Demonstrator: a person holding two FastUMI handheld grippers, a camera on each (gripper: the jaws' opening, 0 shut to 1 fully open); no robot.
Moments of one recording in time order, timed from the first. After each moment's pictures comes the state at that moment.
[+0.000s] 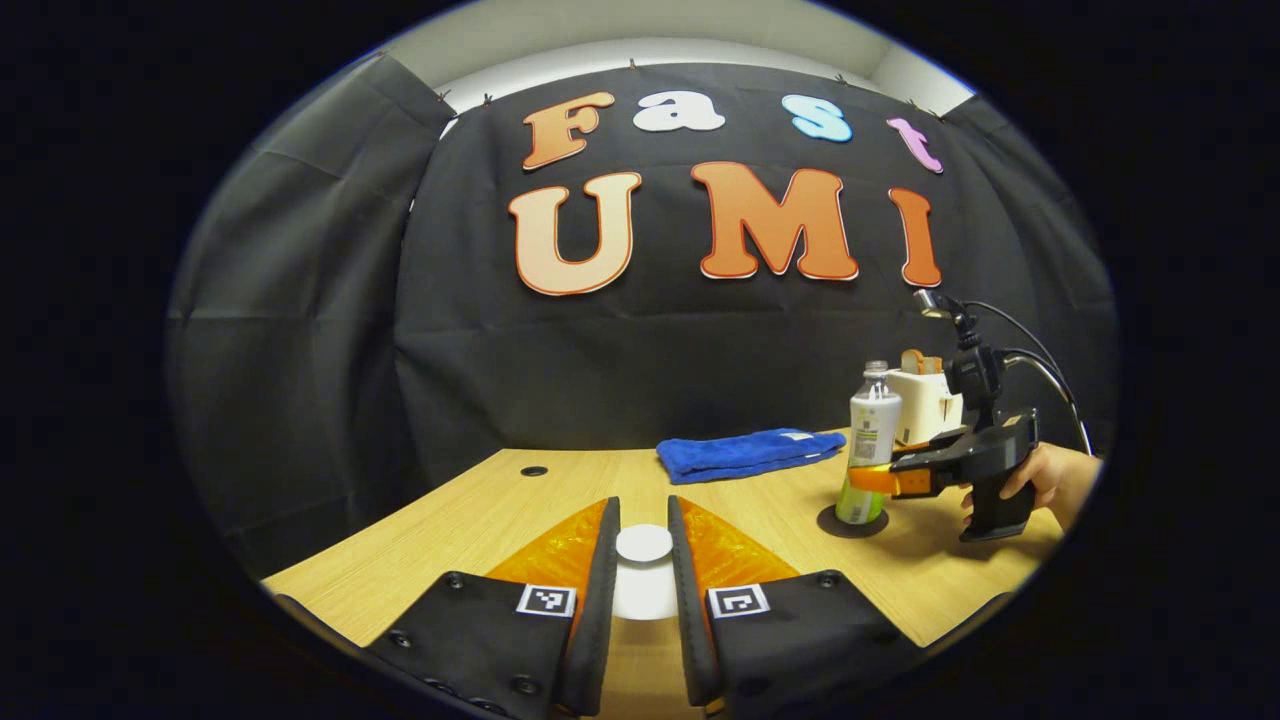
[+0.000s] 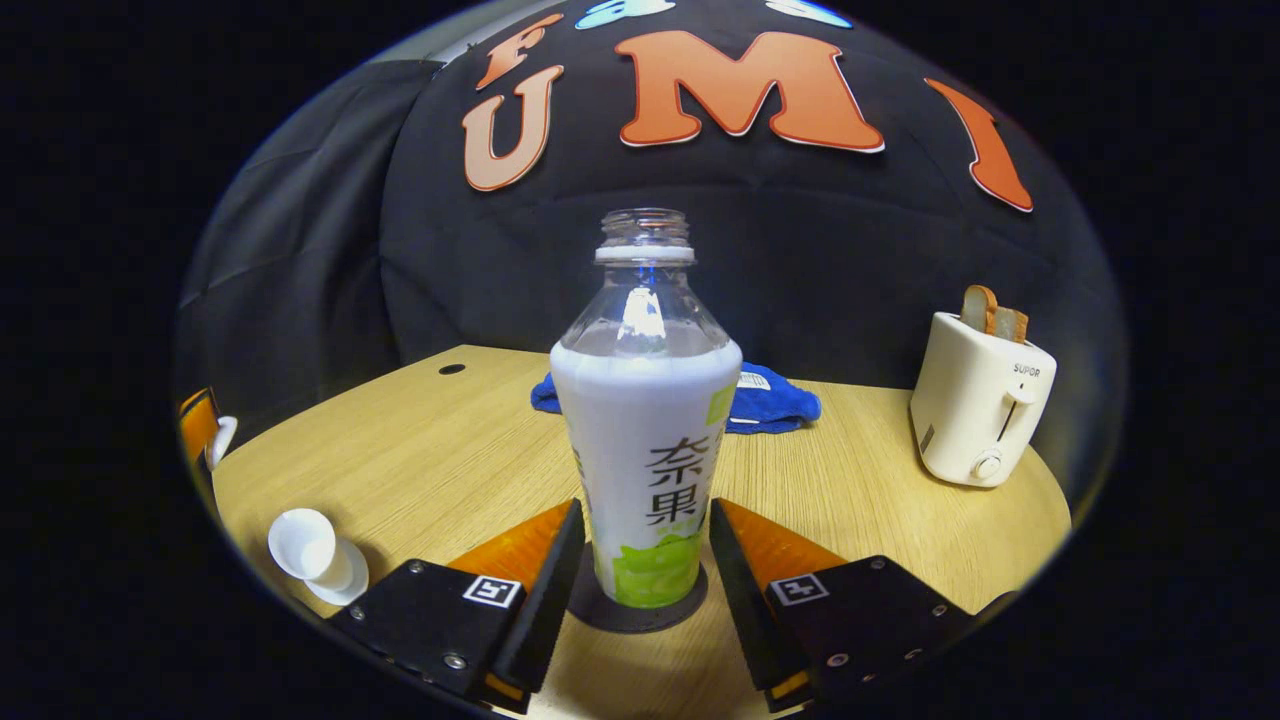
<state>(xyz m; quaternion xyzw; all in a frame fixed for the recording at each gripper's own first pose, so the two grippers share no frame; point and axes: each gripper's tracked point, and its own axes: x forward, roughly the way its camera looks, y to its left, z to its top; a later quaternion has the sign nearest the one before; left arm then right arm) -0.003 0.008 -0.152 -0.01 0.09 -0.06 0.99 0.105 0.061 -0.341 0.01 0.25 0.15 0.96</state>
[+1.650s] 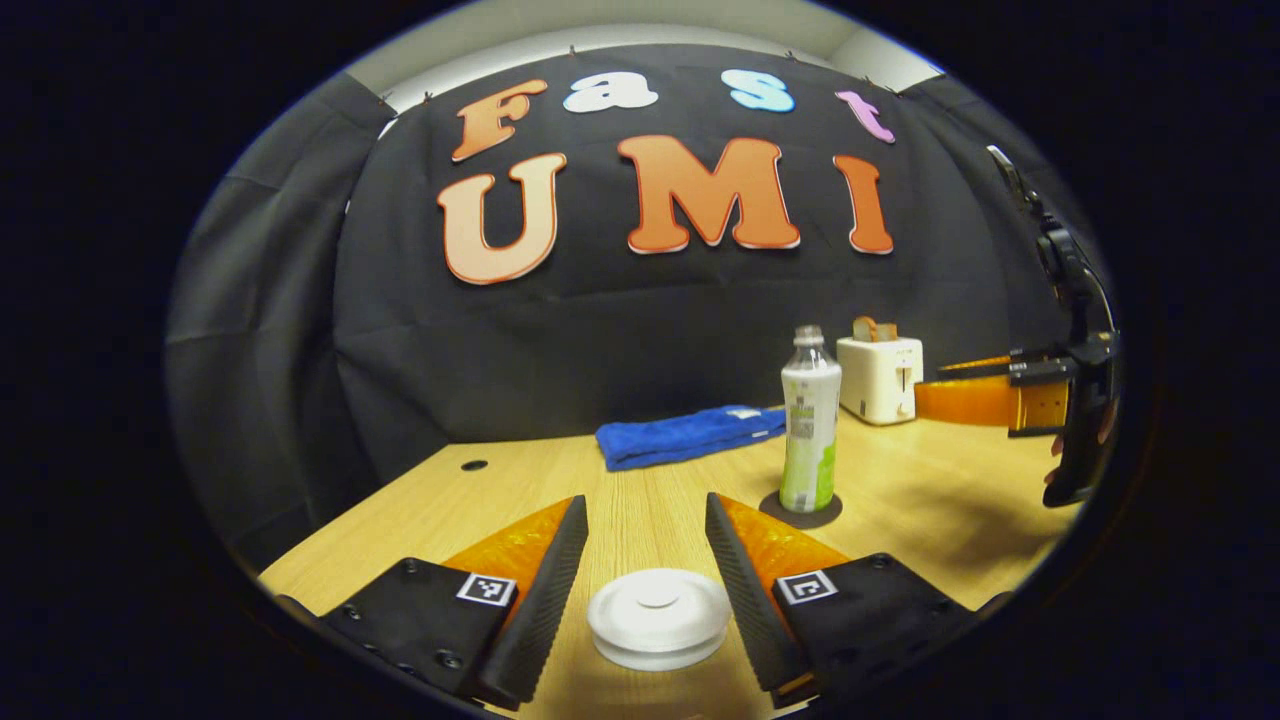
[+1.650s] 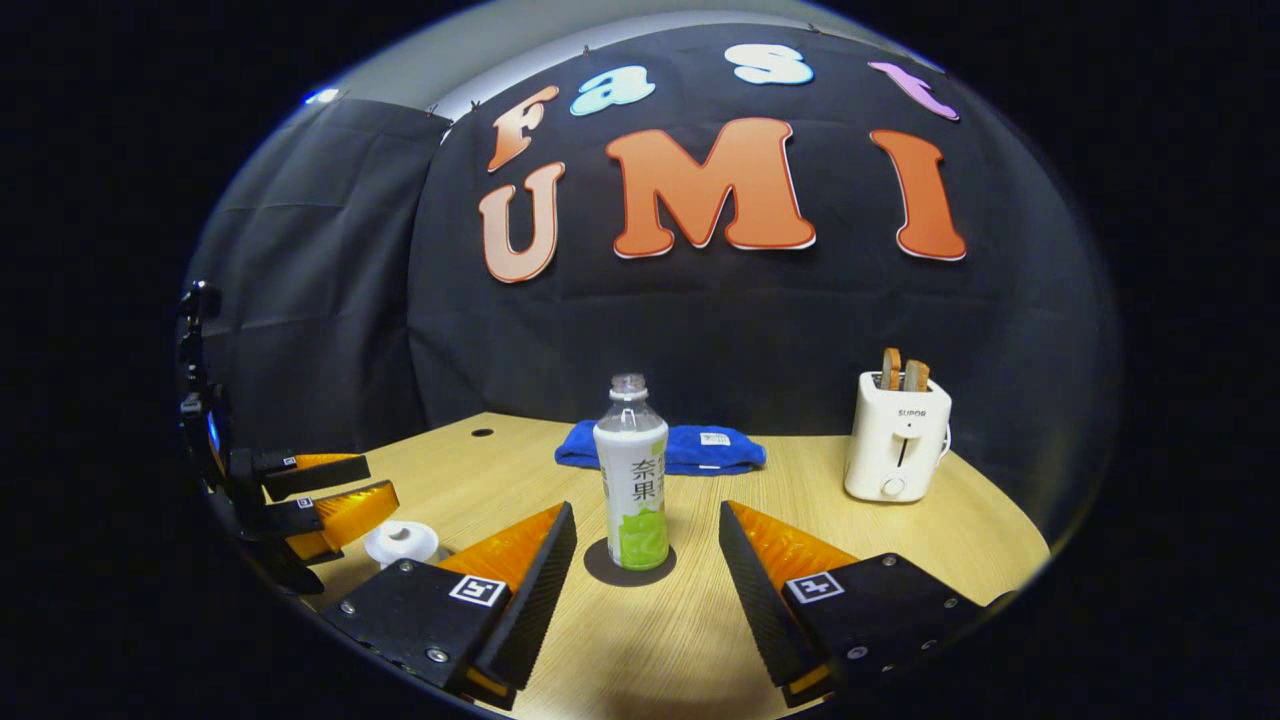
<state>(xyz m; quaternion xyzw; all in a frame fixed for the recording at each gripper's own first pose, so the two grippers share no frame) 0.006 -0.067 -0.142 0.02 0.09 -0.11 0.99 0.013 0.002 -0.227 0.05 0.13 0.12 0.98</state>
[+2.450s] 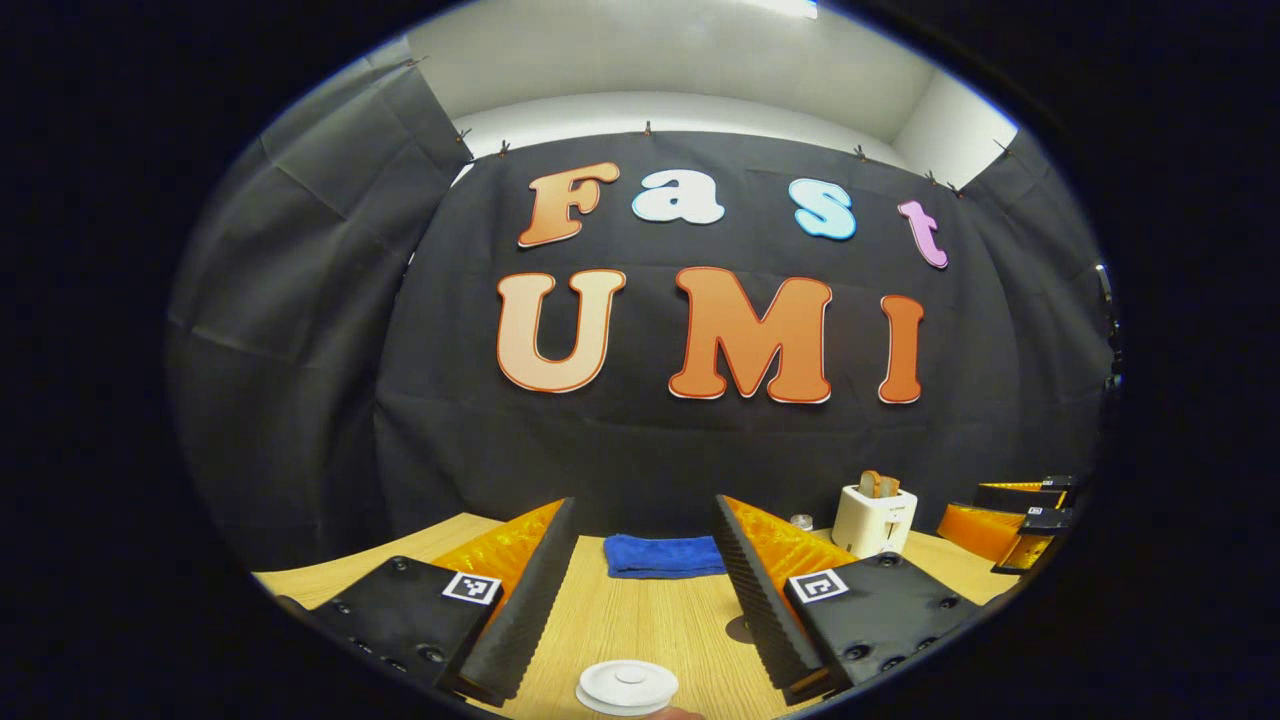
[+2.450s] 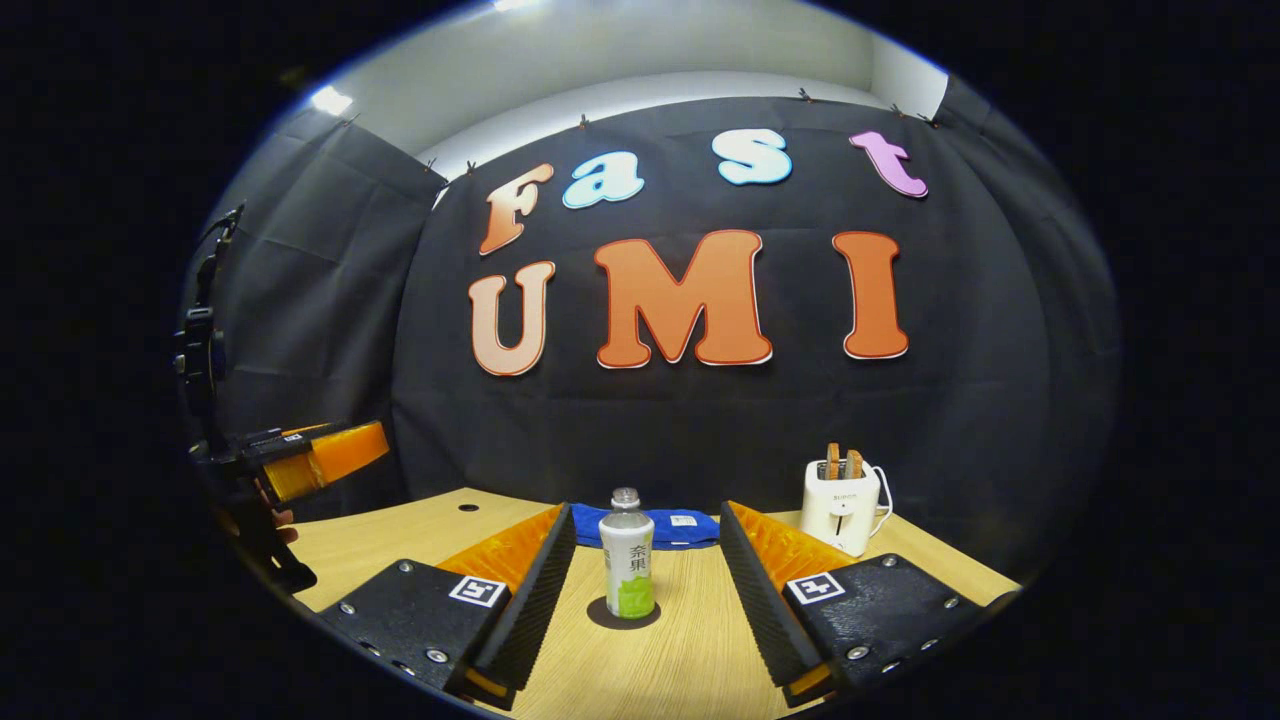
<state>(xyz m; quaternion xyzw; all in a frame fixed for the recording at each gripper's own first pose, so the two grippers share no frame) -0.012 -0.044 -0.004 -0.07 -0.02 -0.06 1.00 -0.008 0.030 -0.034 0.06 0.03 0.07 1.00</state>
